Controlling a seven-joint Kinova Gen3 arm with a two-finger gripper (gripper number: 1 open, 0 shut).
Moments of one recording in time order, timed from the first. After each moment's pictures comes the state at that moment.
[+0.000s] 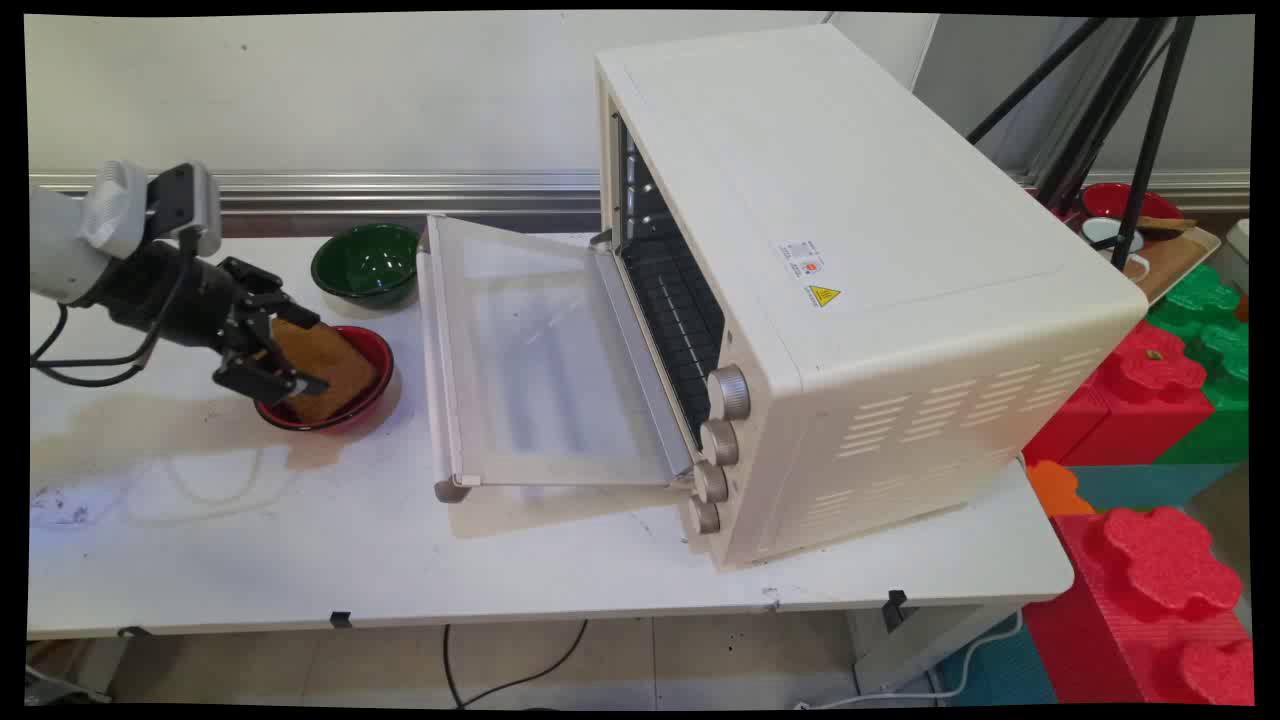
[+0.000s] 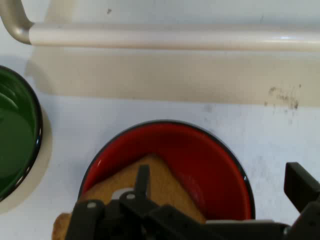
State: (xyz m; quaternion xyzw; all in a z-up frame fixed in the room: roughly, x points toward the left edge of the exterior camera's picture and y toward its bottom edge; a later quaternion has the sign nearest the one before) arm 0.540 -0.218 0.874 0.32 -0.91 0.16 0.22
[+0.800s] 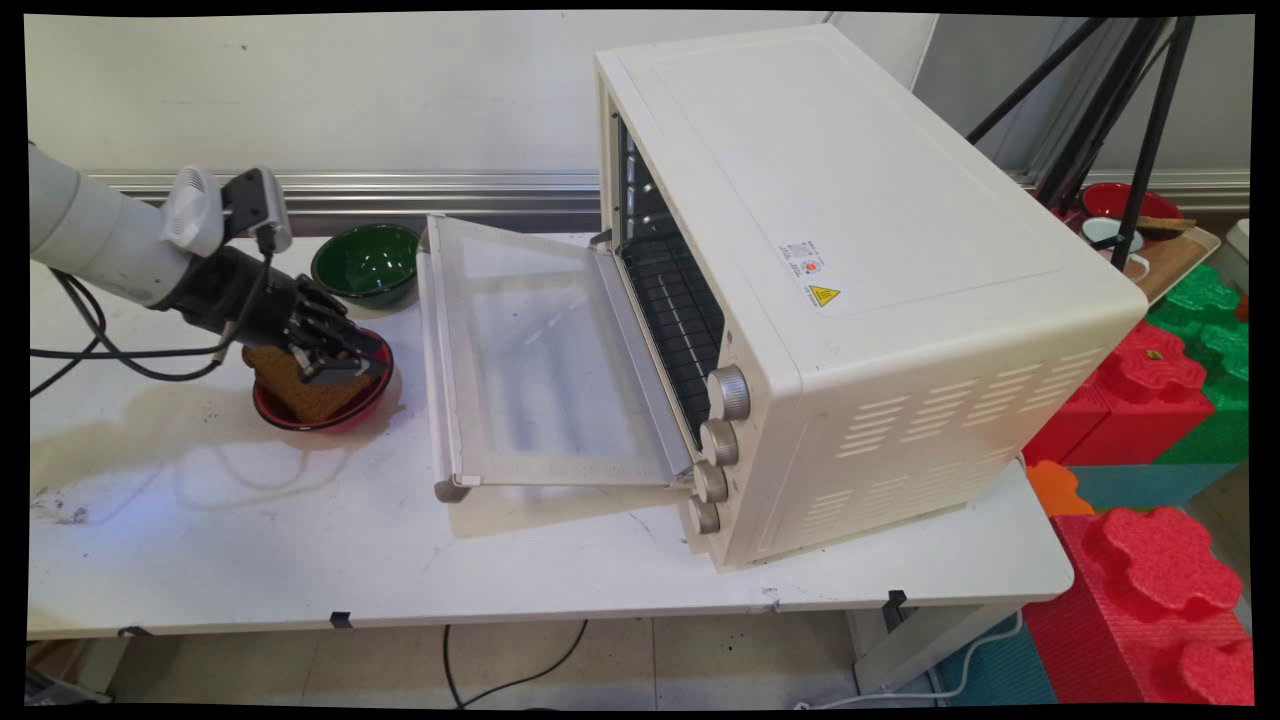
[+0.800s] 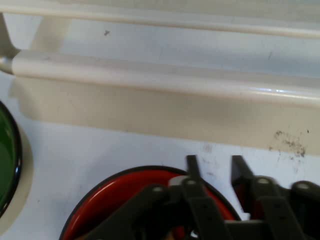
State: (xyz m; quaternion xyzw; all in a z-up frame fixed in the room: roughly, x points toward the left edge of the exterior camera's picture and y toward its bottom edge) arm 0.511 -0.249 0.854 0.35 -0.89 0.15 0.24
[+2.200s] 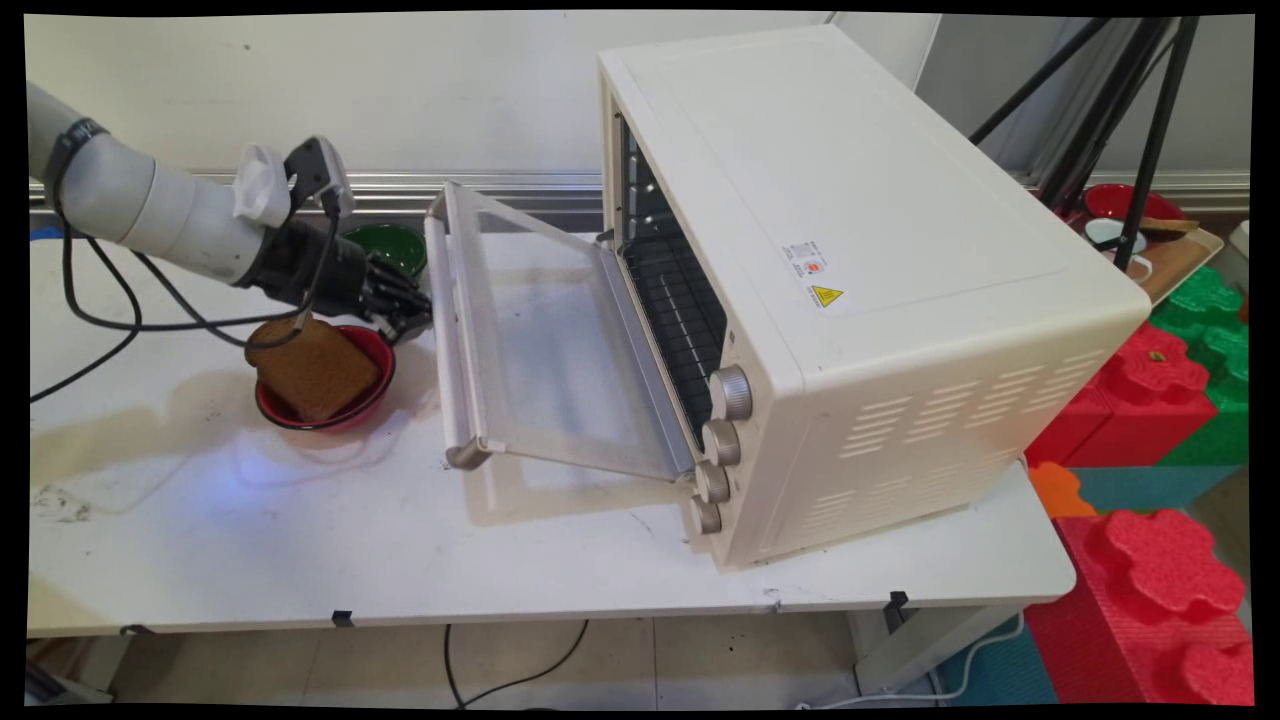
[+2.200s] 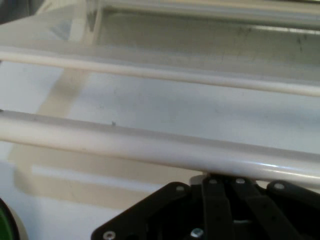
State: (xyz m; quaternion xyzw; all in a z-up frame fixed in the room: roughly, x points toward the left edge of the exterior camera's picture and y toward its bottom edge) arm 0.477 -0.285 0.852 0.35 -0.87 0.17 0.31
